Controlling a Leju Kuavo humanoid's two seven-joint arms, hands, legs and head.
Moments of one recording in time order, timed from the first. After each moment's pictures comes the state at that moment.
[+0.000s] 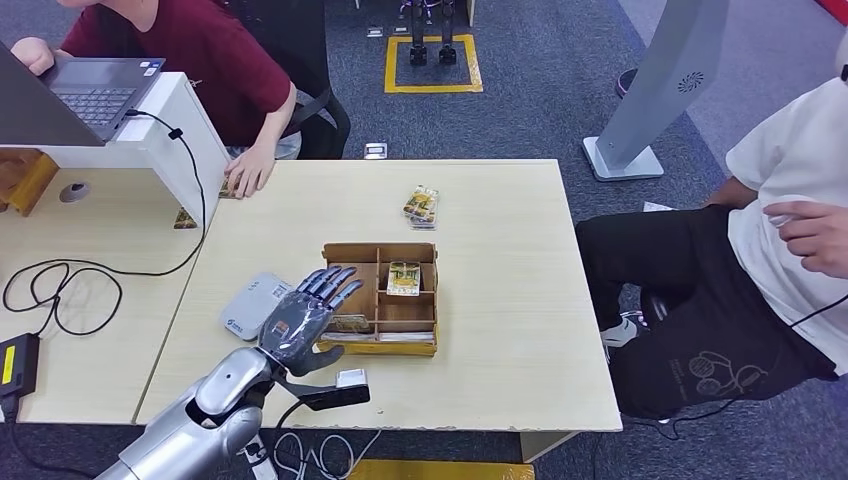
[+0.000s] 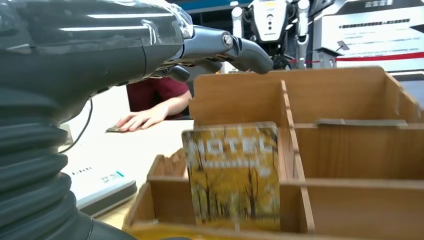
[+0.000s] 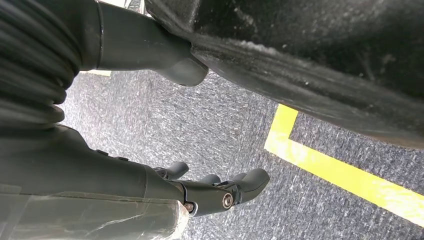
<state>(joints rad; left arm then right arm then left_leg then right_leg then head) -0.30 0.31 -0.76 -1.35 -1.01 0.27 -0.03 0.02 0.17 -0.55 -0.01 1.09 -0.39 -0.08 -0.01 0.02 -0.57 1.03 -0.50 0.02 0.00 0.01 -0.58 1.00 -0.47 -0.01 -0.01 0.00</state>
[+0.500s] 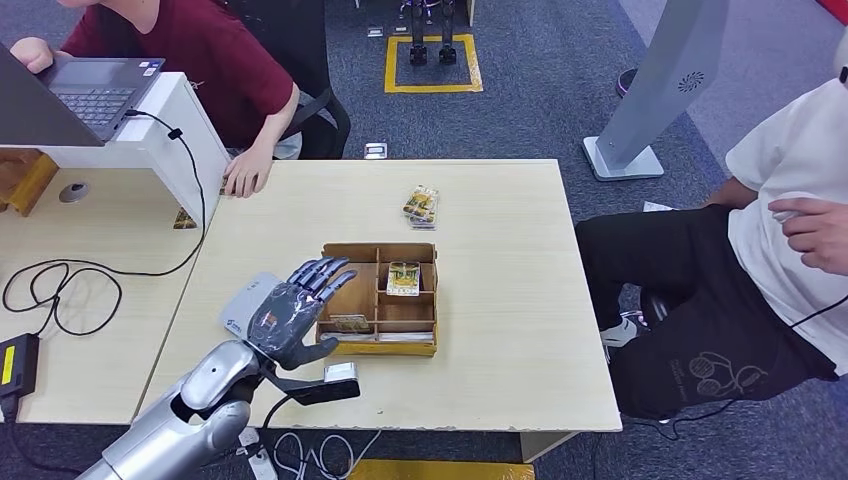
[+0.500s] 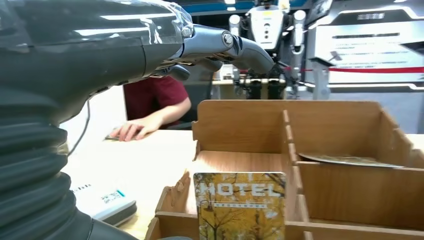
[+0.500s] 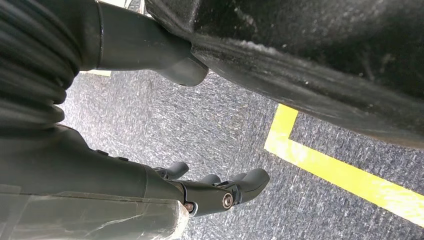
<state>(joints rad) -0.29 0.36 -0.75 -1.43 -0.96 0.26 -0.05 0.02 0.17 -0.53 -0.01 1.07 -0.39 -0.09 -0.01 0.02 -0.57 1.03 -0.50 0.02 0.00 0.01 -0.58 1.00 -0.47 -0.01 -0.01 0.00</state>
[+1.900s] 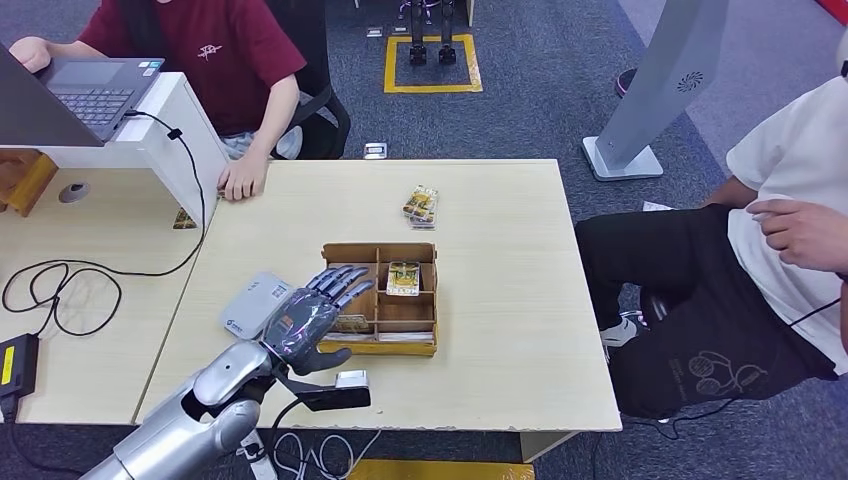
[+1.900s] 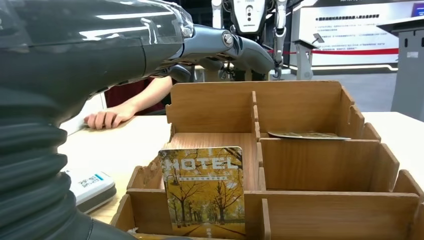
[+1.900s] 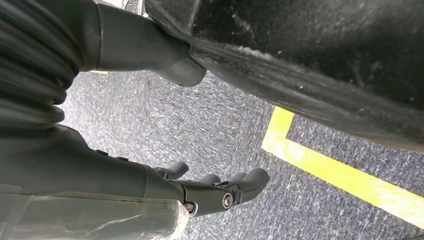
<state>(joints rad) -0.32 0.34 -0.79 -1.42 -0.93 0.18 -0.07 0.02 0.17 -0.44 -0.01 0.99 -0.39 -0.09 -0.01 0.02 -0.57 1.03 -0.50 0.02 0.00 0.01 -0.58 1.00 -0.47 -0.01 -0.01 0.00</state>
